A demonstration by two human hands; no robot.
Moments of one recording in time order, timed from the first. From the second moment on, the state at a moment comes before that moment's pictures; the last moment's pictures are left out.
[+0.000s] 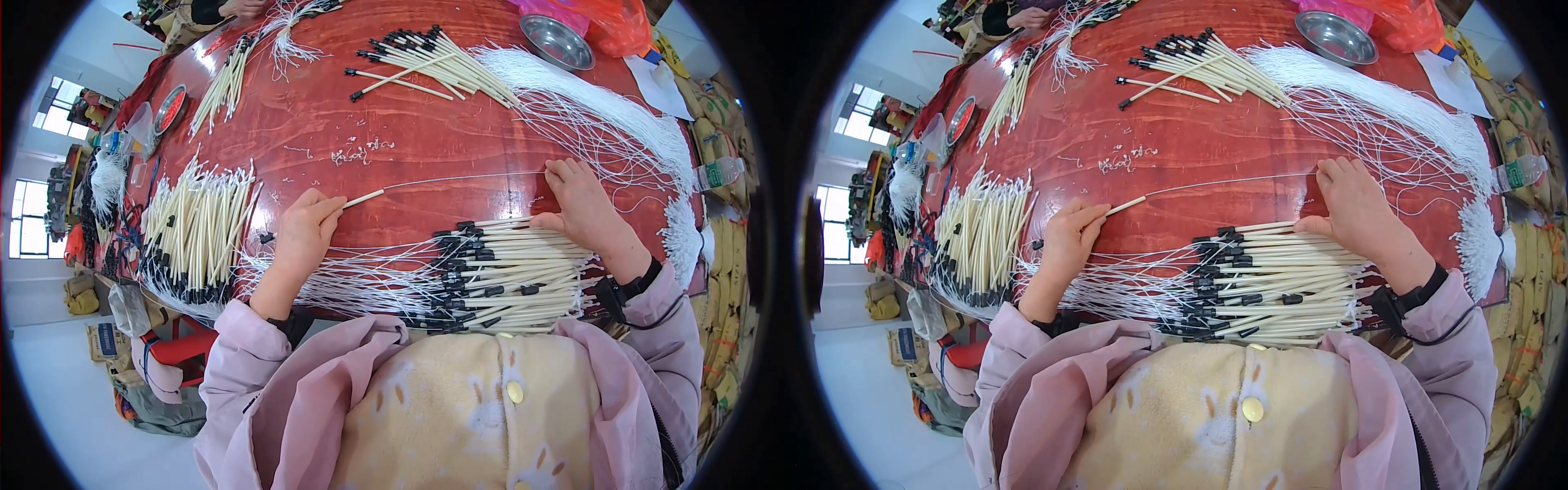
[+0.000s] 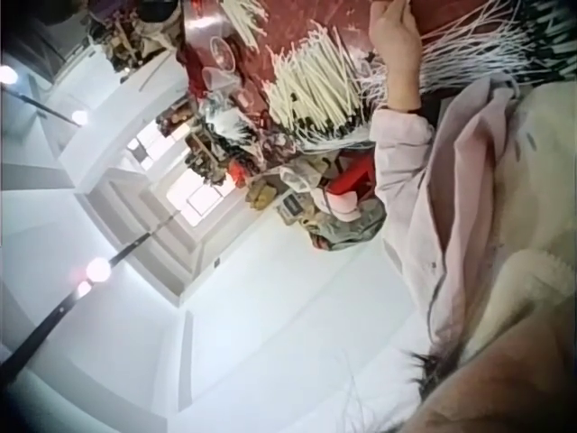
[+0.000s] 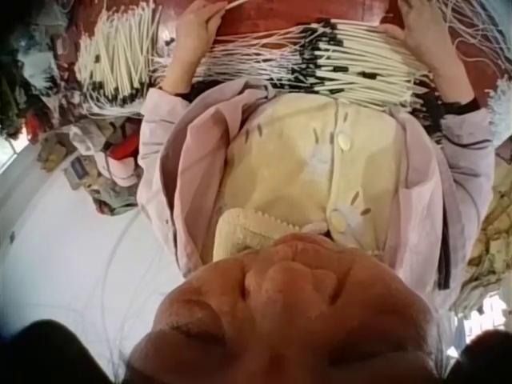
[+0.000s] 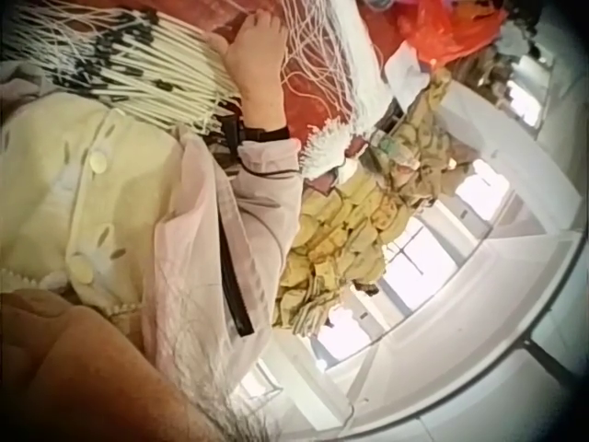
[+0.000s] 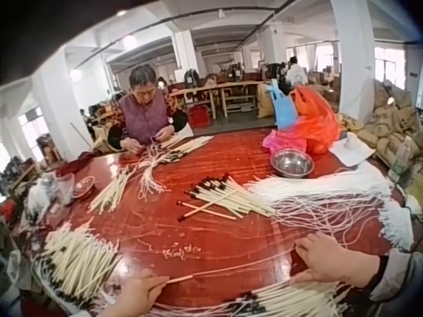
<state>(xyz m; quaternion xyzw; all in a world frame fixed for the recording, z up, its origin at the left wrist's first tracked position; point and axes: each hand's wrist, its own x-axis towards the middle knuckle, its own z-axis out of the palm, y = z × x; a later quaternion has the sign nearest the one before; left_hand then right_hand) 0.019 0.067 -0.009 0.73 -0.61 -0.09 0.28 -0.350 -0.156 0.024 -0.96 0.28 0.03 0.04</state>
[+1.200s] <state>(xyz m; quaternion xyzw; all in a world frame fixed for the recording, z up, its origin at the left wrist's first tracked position) -0.036 -0.017 0.018 0.73 -0.65 0.11 0.17 -0.322 -0.176 0.005 -0.96 0.20 -0.14 0.13</state>
